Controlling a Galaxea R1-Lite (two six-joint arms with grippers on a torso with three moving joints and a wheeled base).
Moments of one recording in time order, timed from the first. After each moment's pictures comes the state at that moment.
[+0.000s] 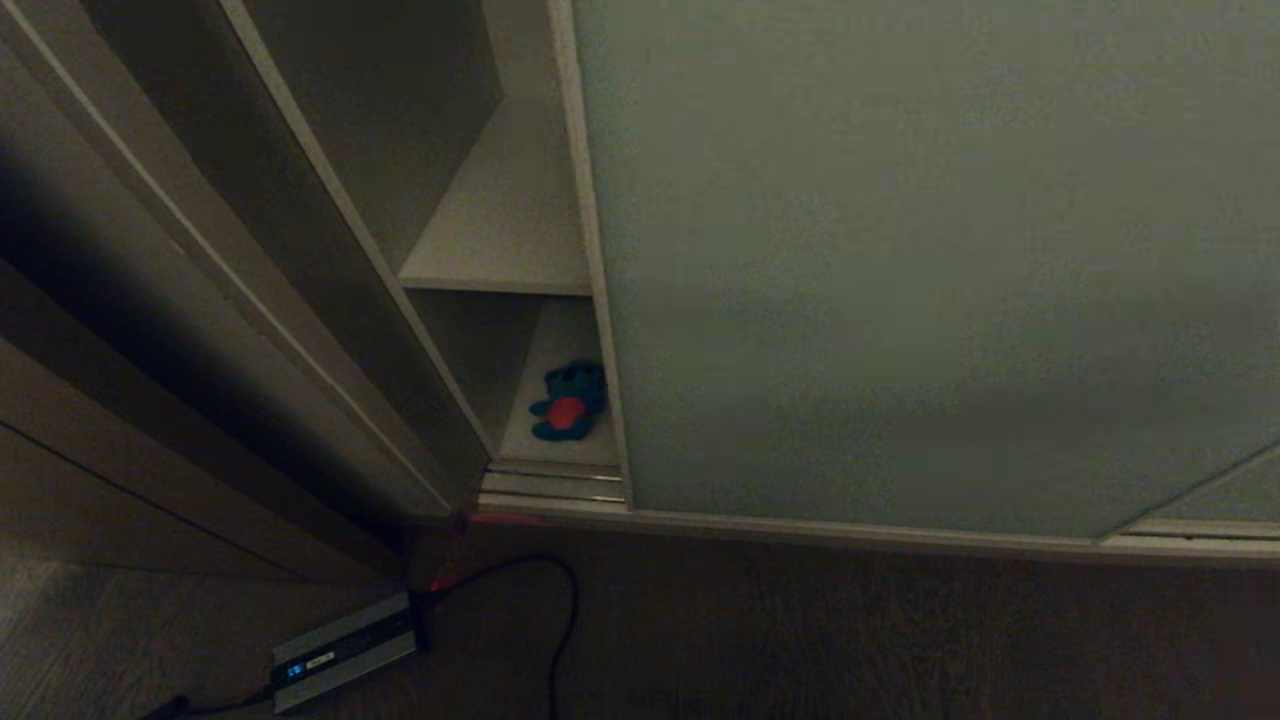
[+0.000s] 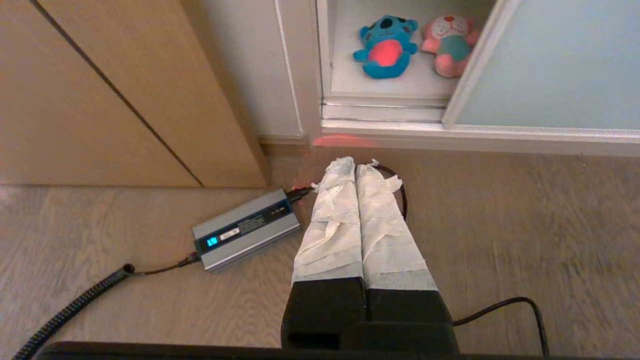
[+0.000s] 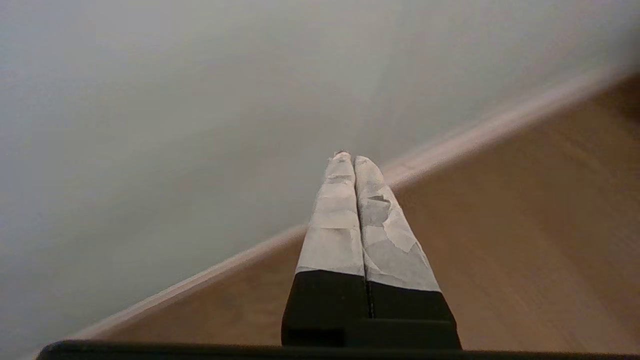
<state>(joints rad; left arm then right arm) -0.03 0.00 0.00 0.00 0.00 0.05 -0.73 0.92 -0.71 -0.19 0.12 0.18</state>
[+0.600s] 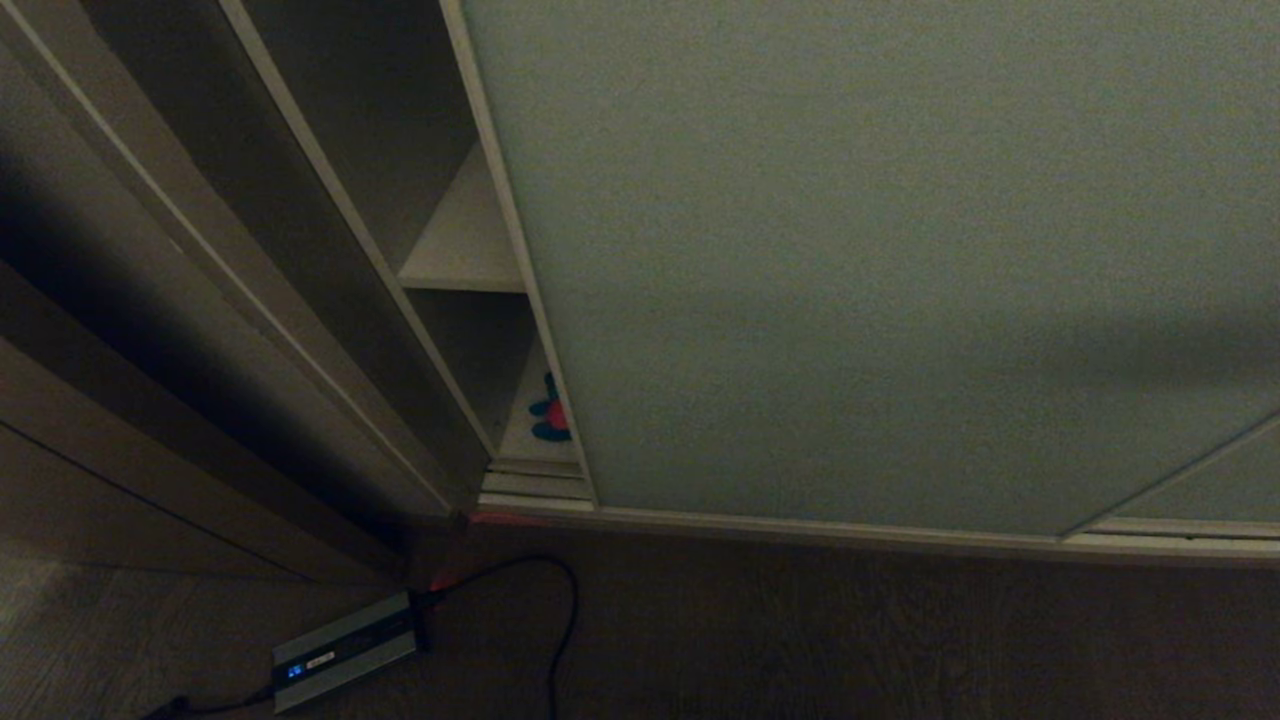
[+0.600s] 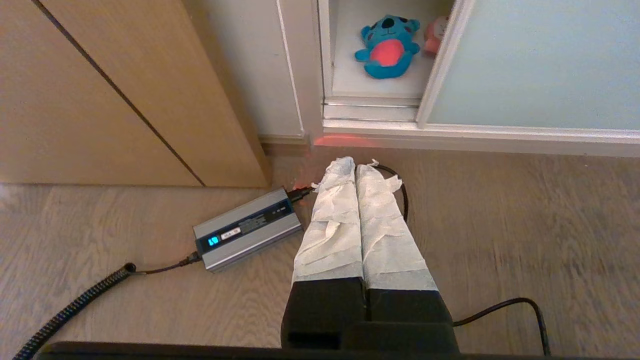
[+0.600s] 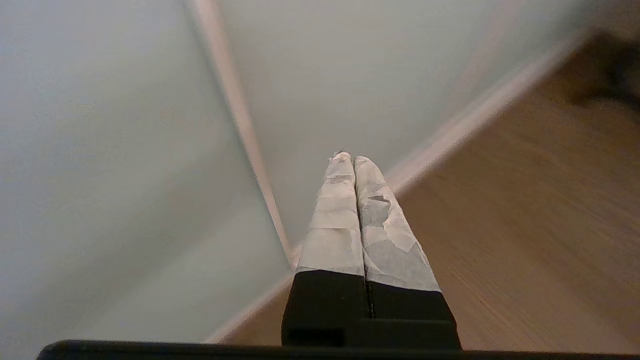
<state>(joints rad) -0.03 0.00 0.00 0.00 0.00 0.05 -1.07 1.36 -1.13 -0.19 0.33 0.27</state>
